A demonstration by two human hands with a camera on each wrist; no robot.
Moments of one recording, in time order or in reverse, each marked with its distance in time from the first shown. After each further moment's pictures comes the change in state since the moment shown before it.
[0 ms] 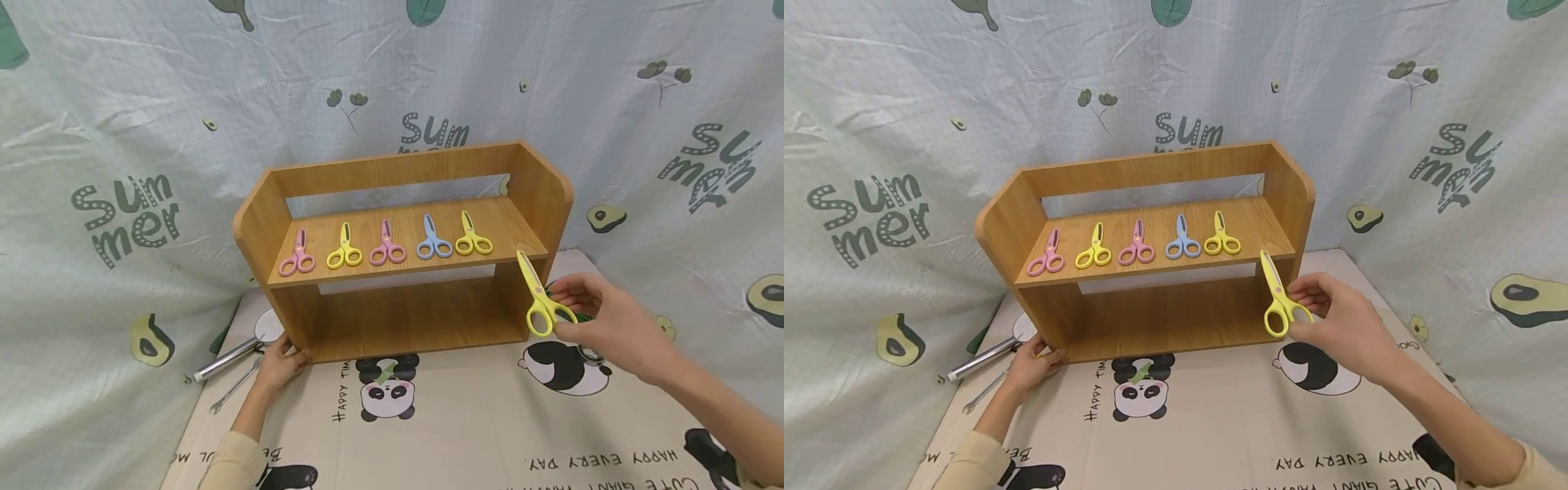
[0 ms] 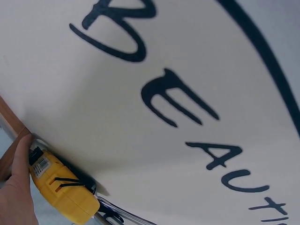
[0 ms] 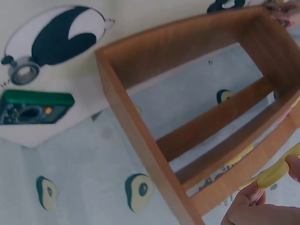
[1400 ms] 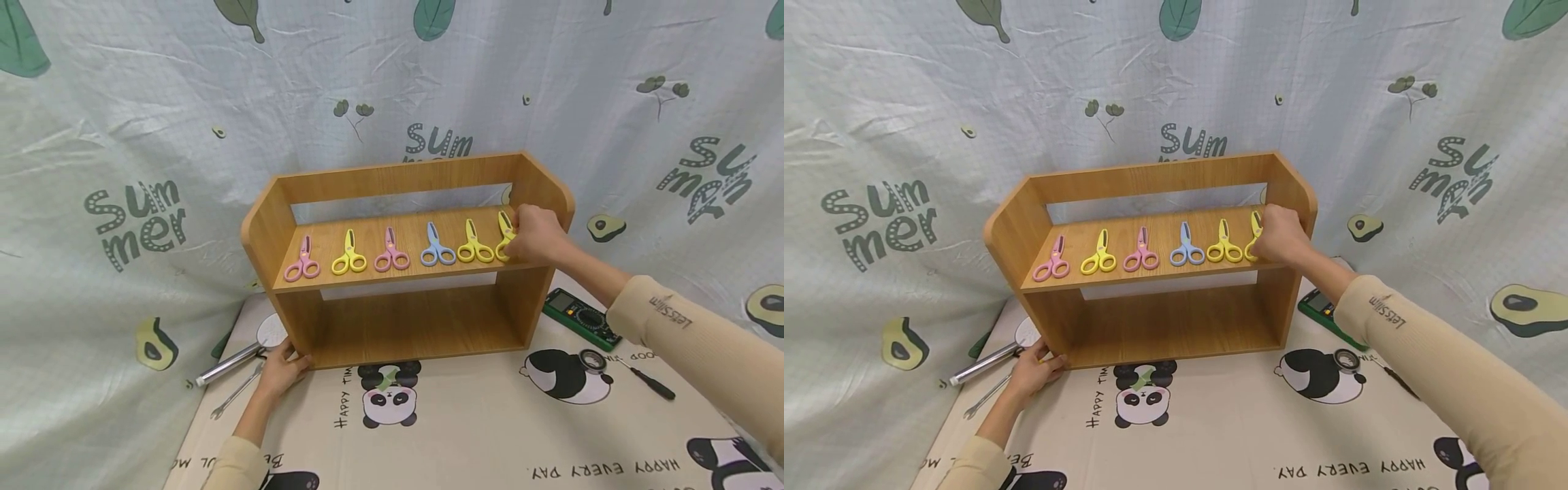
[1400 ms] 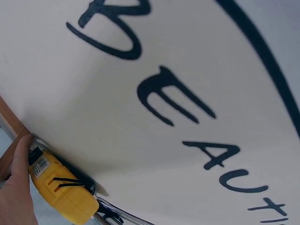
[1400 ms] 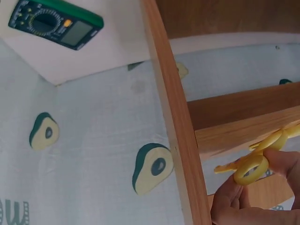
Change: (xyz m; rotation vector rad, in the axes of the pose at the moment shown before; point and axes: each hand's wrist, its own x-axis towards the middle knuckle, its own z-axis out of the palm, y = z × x) left_hand -0.003 0.001 0.000 -0.002 0.013 0.016; right_hand 0.152 -0.051 0.003 -0.379 -0.004 0.064
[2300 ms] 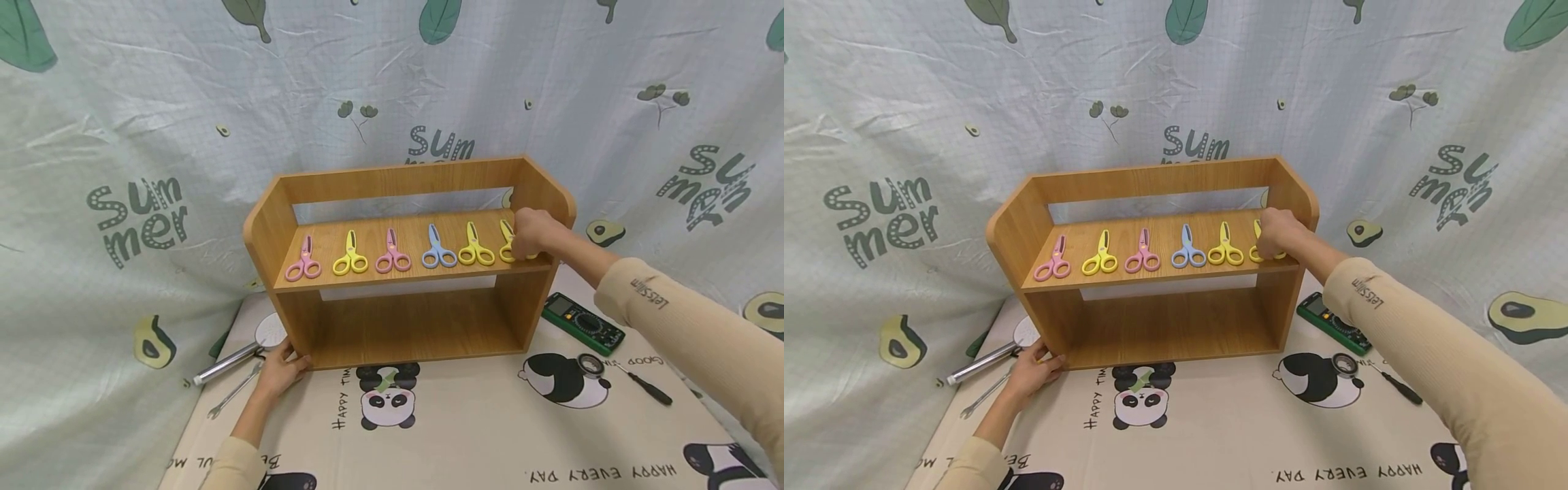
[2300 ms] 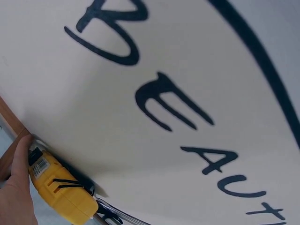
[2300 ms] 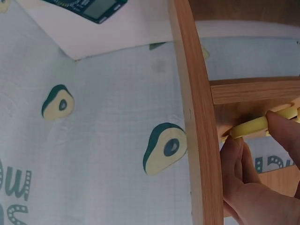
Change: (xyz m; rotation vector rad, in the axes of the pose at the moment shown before) left_hand 0.002 -0.004 0.000 -0.035 -0.011 0.018; right_hand 0.019 -0.006 -0.012 -0.187 -0.253 0.081
